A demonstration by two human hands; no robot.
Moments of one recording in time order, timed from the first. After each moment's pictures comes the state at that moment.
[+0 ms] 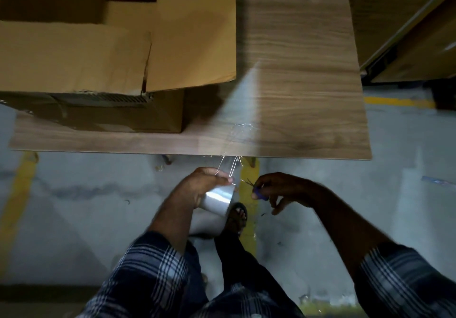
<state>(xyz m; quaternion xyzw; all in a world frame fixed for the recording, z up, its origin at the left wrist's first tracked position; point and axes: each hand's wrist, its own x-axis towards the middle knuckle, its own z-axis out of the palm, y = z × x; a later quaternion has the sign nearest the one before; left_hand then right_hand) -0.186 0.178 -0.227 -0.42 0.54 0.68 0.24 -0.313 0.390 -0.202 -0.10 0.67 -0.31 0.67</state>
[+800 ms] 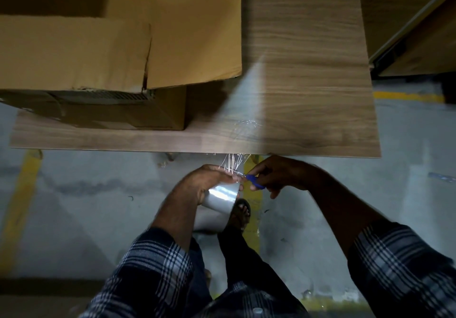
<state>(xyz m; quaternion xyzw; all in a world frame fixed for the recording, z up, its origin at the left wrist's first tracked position) -0.192 0.172 -0.225 -0.41 0.52 0.69 0.28 -0.334 0.360 -0.211 -0.19 0.65 -0.32 0.66</state>
